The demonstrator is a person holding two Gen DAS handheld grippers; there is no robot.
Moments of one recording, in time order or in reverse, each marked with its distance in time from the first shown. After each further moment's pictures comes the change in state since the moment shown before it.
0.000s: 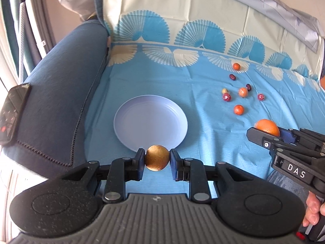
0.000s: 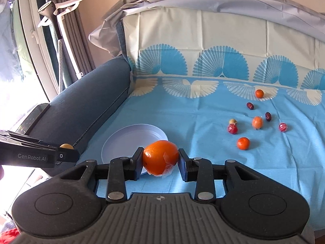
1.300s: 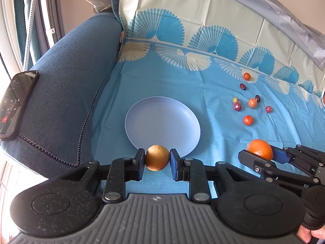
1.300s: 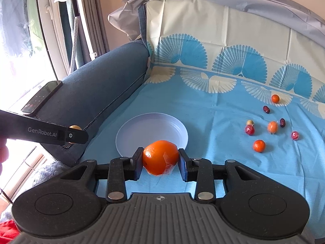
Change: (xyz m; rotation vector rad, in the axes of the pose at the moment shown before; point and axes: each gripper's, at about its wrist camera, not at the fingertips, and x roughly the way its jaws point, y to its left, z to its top) left arm 0.025 0.033 0.010 -0.082 0.004 -0.011; right arm 0.030 0.045 0.004 -0.115 0.083 0.015
